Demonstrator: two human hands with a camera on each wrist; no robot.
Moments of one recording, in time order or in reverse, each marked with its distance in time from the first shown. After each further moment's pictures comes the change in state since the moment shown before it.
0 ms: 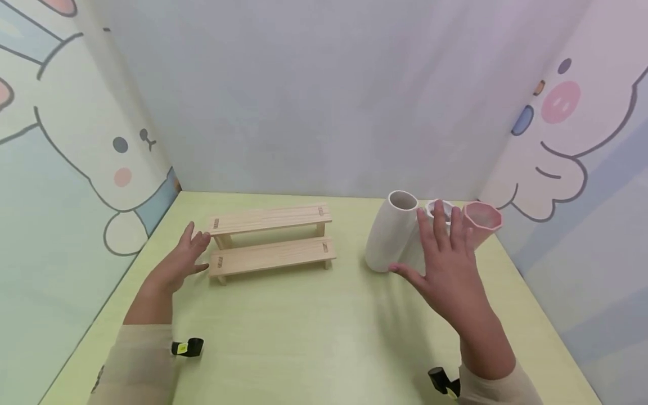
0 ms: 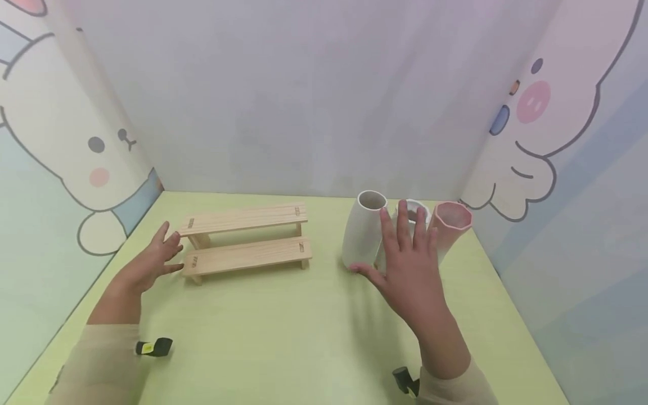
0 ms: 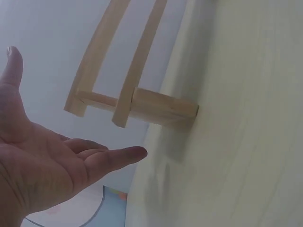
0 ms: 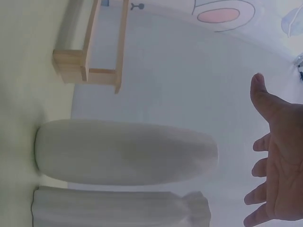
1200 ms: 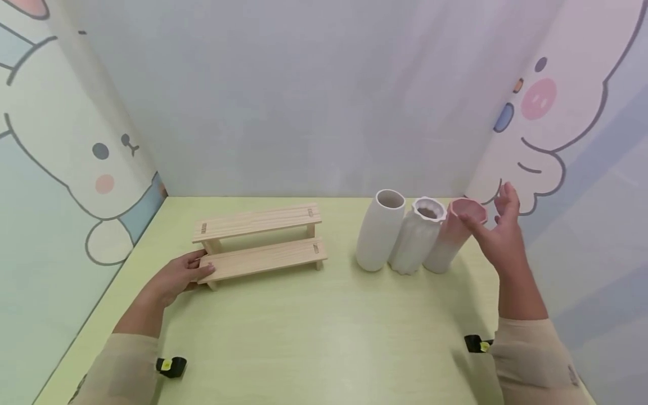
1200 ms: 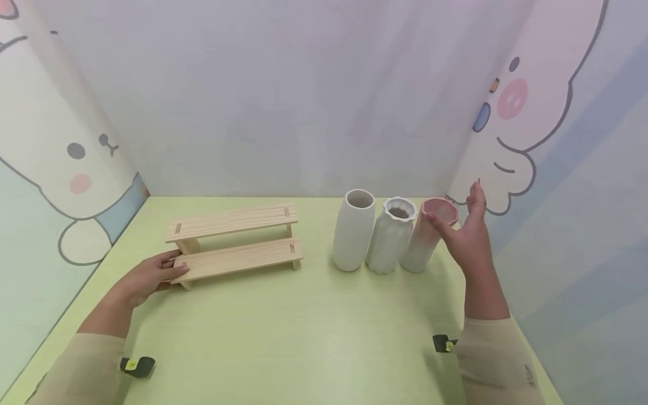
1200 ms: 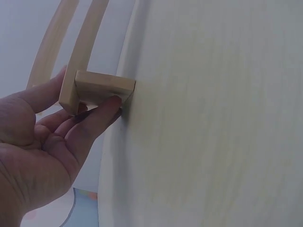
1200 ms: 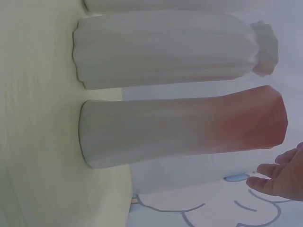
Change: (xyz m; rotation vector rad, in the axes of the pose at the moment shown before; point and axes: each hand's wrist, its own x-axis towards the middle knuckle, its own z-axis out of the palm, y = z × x) left_hand 0.018 -0.037 0.005 0.034 -0.095 -0.100; right_hand 0.021 0.148 -0.005 0.665 0.153 0.519
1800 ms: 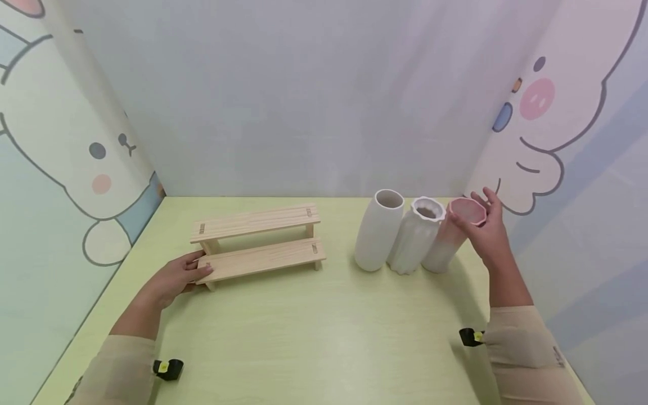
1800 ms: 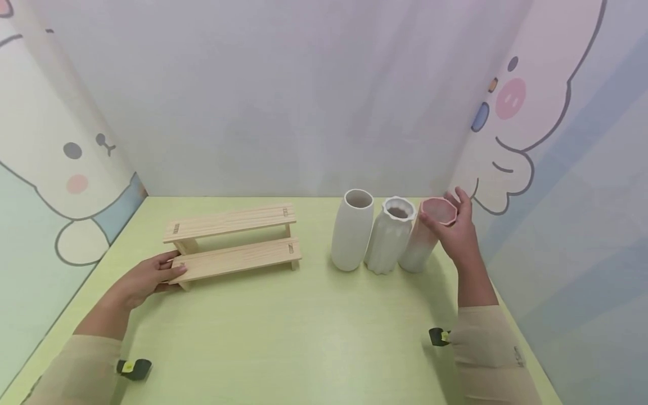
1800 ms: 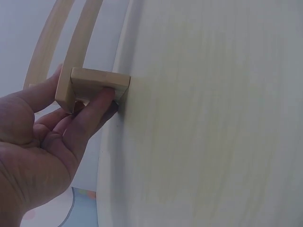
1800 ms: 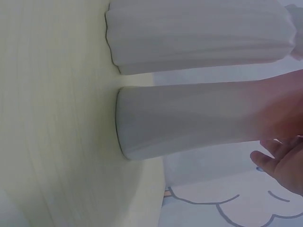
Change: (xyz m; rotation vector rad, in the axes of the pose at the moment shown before) left_hand 0.000 -0.002 0.001 -0.045 -0.004 -0.001; right_hand 0.023 0.033 0.015 0.113 -0.072 0.055
